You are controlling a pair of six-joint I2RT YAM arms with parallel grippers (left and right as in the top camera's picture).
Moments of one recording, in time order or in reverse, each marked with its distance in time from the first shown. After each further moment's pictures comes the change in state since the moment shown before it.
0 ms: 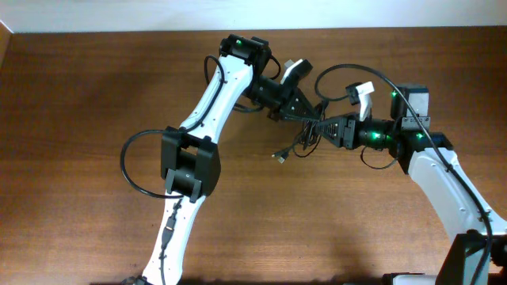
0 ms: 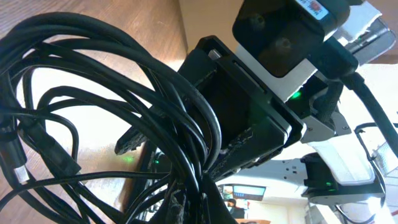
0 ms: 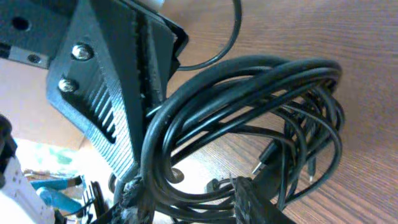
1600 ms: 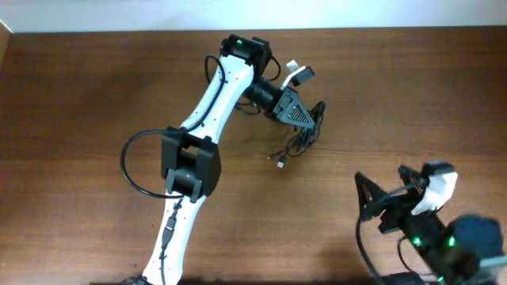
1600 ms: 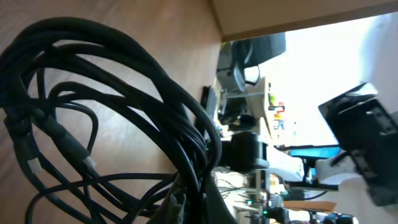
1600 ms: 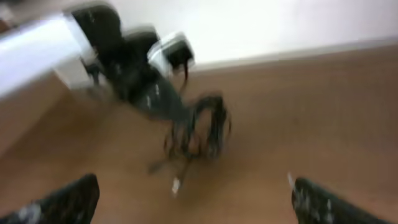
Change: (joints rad) left arm -0.001 0.000 0.000 -0.004 -0.151 0.219; right arm 0.122 -1.094 -0.190 -0.394 0.739 0.160
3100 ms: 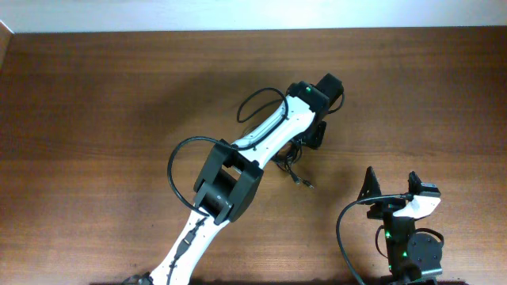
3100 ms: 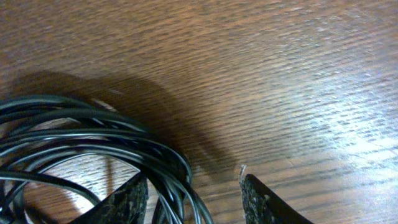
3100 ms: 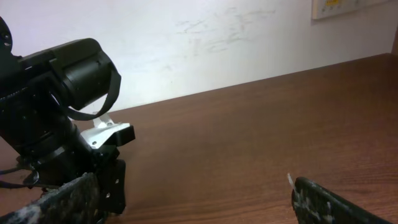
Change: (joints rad) left arm -0.306 -0.018 -0.243 0.520 -1.253 -0.911; right arm 0.000 -0.419 -0.774 0.629 0.409 -0.049
